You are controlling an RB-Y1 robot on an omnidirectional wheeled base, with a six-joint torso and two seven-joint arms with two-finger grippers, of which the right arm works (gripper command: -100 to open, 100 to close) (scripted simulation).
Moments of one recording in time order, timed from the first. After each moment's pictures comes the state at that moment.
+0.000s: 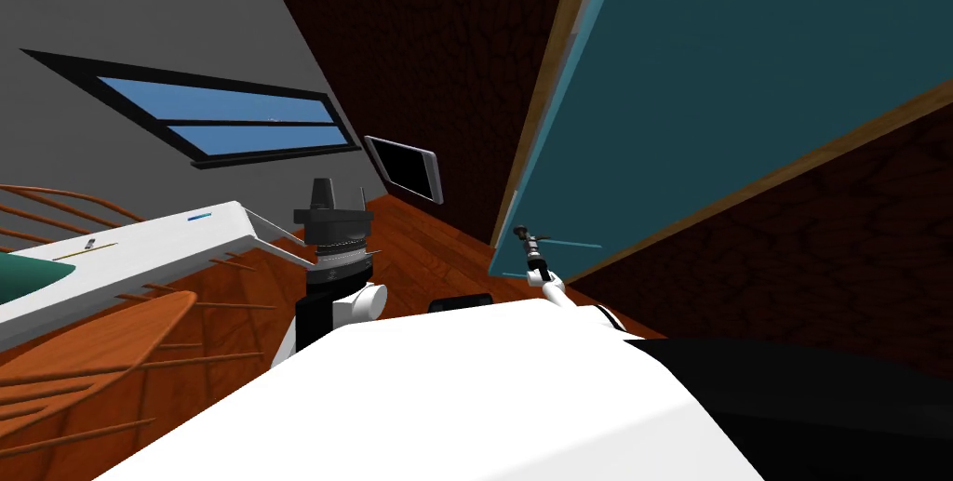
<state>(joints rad) -0.15 -0.36 -0.08 -0.63 -0.14 -0.73 -0.13</state>
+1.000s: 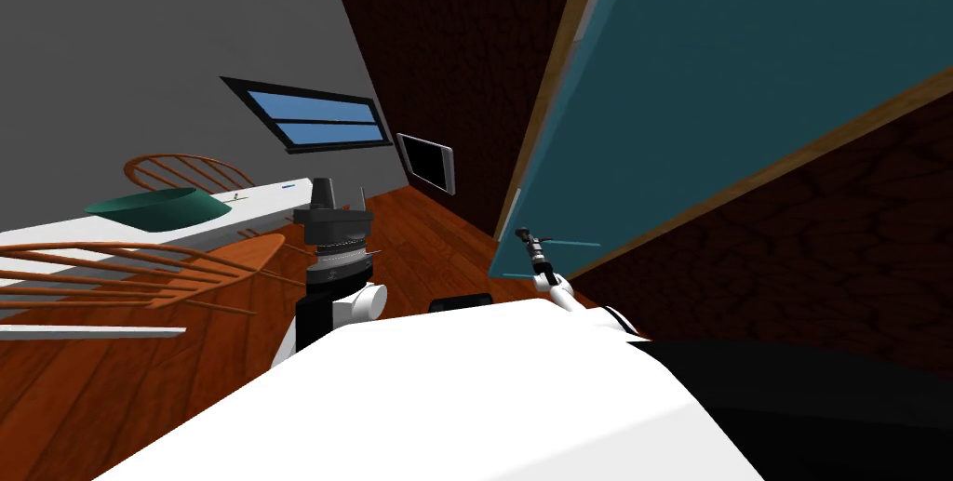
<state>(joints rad) -0.12 -0.43 -0.01 -0.62 -0.12 -0.79 -0.24</state>
